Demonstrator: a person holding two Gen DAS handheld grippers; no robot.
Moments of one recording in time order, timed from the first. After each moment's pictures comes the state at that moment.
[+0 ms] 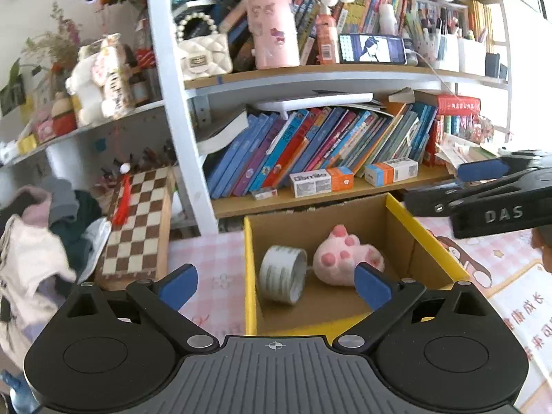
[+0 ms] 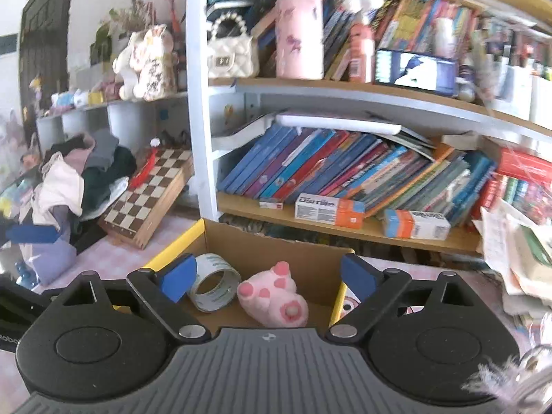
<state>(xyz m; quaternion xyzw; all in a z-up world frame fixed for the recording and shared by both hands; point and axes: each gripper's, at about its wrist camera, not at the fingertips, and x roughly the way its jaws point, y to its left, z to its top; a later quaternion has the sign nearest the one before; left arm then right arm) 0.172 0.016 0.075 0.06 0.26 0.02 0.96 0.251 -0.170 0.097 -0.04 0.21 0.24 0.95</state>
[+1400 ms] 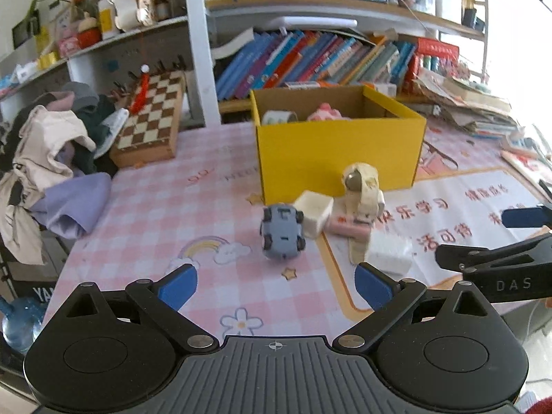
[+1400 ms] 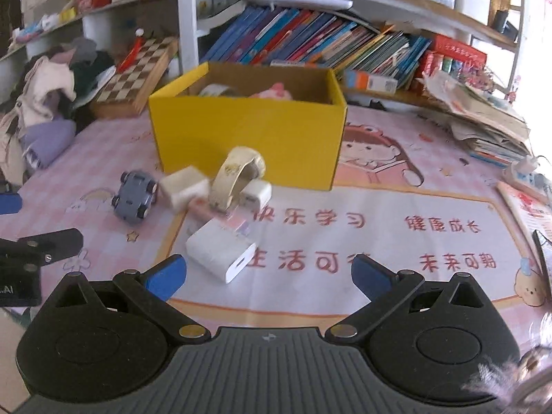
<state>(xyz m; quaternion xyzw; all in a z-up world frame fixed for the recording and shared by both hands) 0.025 0.038 -0.003 0.04 0.34 0.00 0.94 0.058 -0.141 -0.014 -0.06 0.35 0.13 0.93</state>
